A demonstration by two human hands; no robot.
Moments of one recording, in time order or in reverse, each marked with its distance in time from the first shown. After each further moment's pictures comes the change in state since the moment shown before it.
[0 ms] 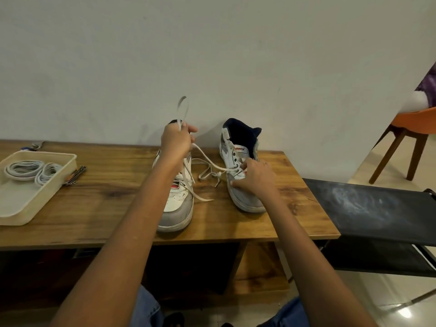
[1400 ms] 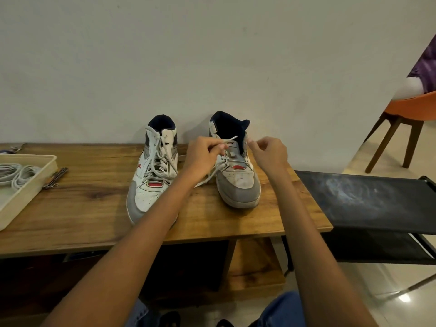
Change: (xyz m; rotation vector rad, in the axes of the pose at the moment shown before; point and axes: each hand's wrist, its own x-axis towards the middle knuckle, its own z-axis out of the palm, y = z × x) left_hand -0.014 -0.038 0.066 0.308 -0.285 0.438; right_hand 0.012 0.035 -0.030 0.617 0.302 0.101
